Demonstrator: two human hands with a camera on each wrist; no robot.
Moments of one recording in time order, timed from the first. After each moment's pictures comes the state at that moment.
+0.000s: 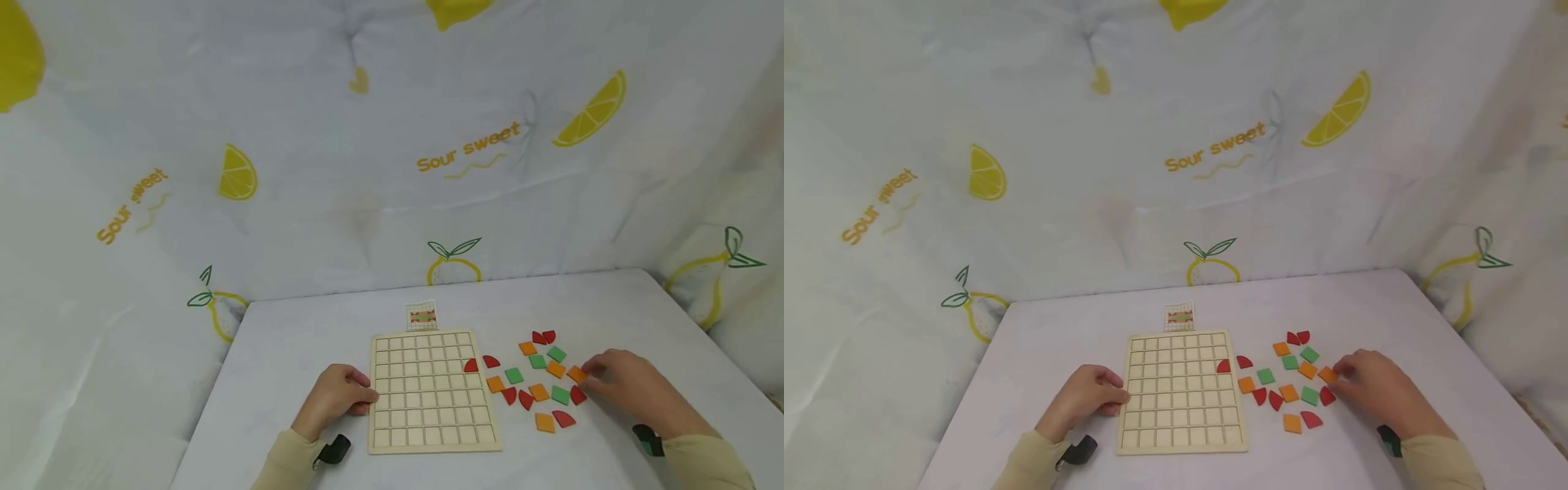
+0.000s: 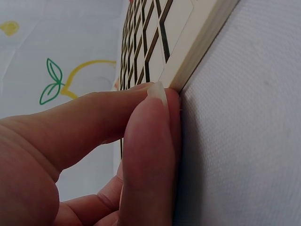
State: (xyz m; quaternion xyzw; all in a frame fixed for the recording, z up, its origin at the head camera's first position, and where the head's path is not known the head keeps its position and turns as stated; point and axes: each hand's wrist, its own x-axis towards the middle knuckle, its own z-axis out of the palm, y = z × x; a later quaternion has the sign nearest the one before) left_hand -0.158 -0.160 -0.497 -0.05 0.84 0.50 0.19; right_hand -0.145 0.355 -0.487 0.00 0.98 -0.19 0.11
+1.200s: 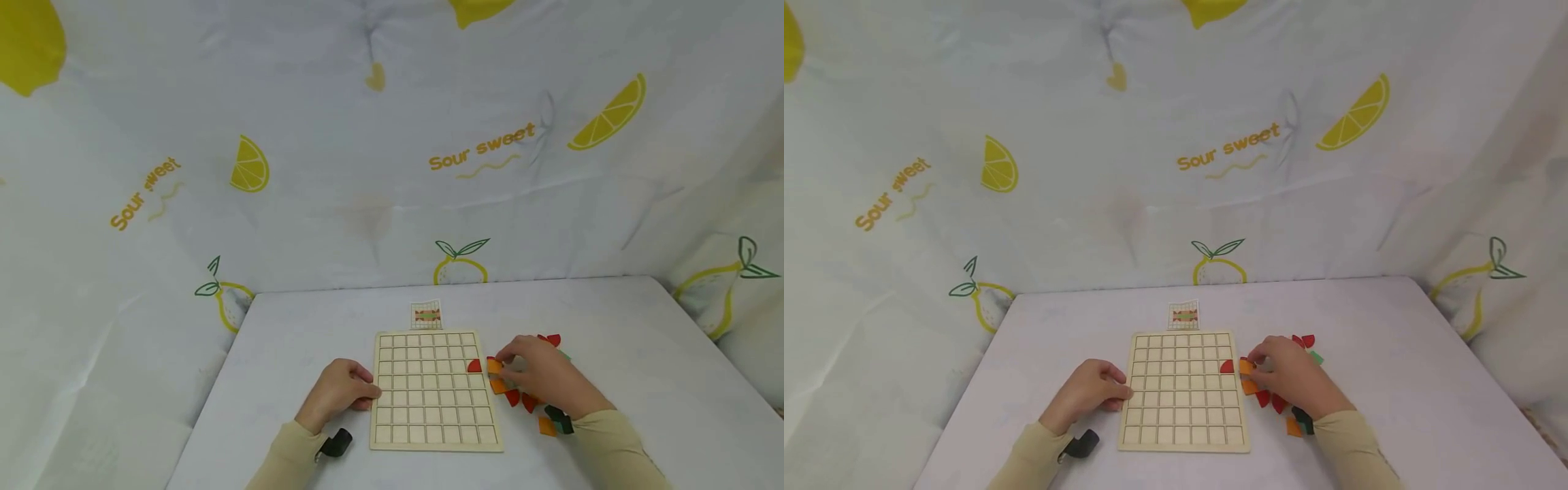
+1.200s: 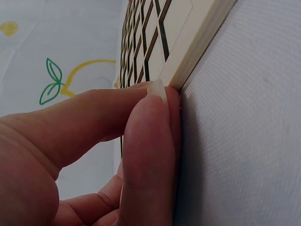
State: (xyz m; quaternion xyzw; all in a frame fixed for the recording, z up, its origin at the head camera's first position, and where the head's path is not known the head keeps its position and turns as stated) left_hand -0.157 -0.159 -0.497 -0.05 0.85 0.50 0.19; right_hand -0.163 0.237 -0.476 -0.12 0.95 -0.28 0.08
